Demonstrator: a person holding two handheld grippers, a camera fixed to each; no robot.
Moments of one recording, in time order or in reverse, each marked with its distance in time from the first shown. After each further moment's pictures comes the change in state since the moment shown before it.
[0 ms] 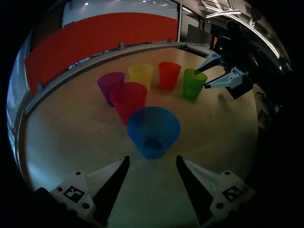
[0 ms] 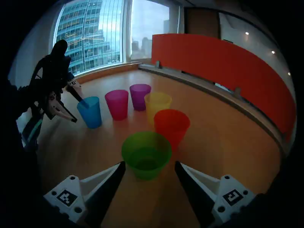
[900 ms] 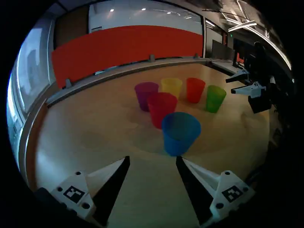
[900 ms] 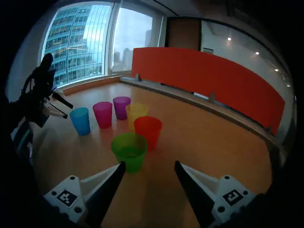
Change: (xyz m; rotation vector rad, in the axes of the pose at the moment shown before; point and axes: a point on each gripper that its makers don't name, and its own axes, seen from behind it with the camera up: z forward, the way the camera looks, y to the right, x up) left arm 0.001 -0.044 -0.044 0.236 0.132 -0.113; right arm 0.005 0.028 -0.051 -0.194 0.122 0.054
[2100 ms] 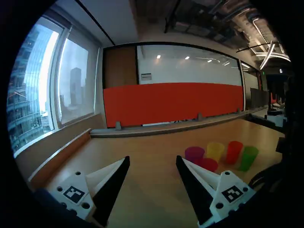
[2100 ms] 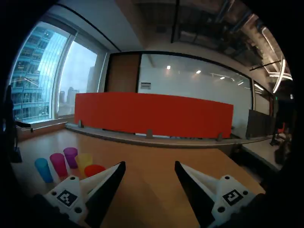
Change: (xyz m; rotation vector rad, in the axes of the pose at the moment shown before) left arm 0.106 -0.081 -0.058 0.426 0.496 -0.155; right arm 0.081 0.091 -0.057 -0.538 0.377 0.176
